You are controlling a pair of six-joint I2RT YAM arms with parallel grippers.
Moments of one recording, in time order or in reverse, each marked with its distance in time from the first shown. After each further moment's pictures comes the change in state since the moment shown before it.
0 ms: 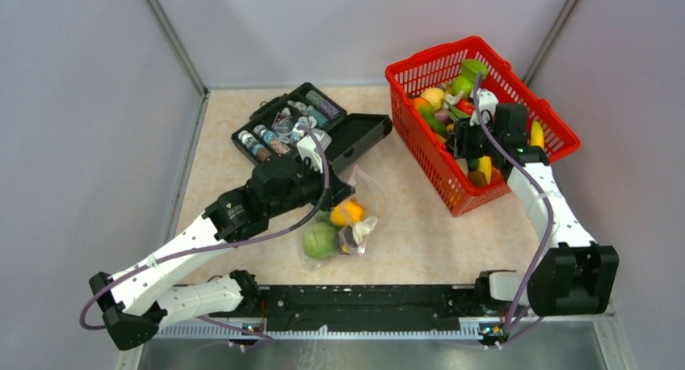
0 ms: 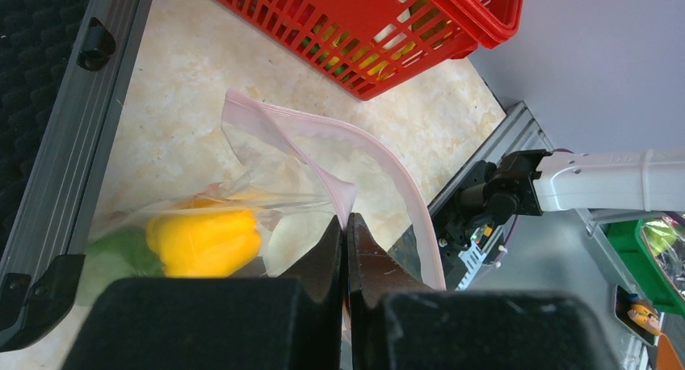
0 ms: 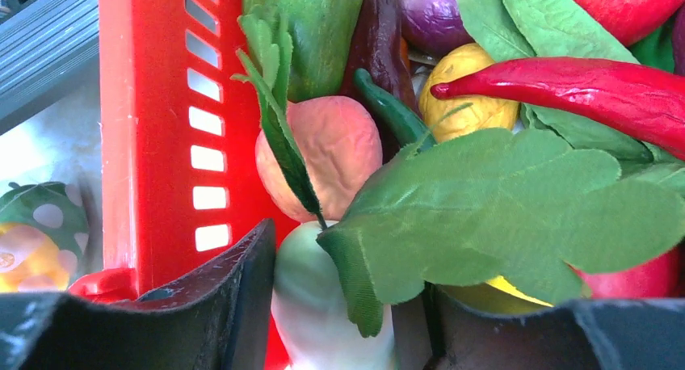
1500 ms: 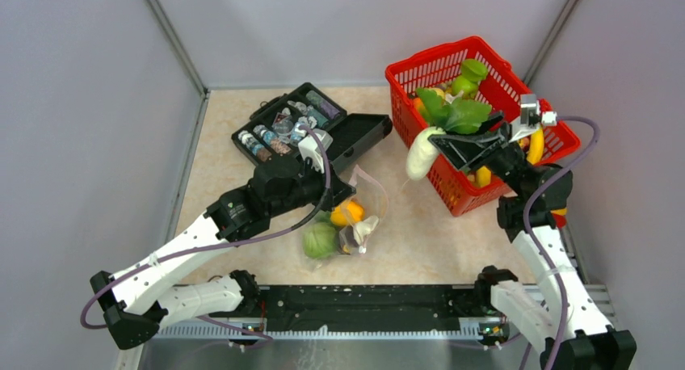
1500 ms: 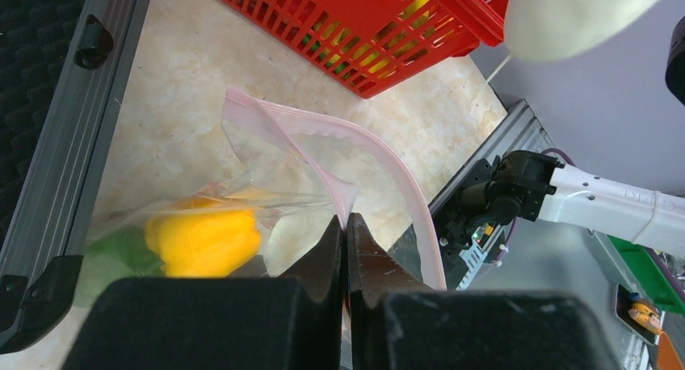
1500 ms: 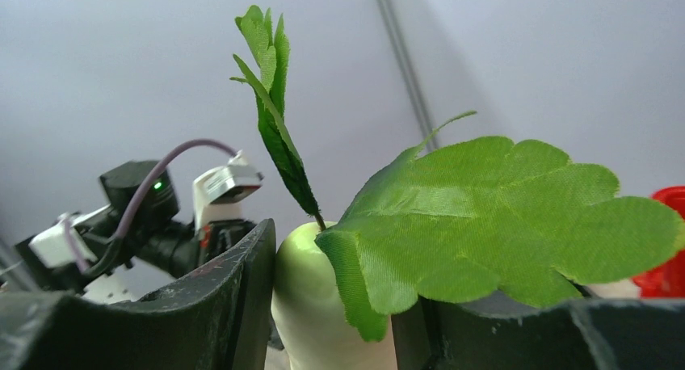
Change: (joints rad) left arm 0.000 0.008 0.000 0.001 0.003 0.000; right arm 0.087 -0.452 -0.318 1.176 -0.381 0.909
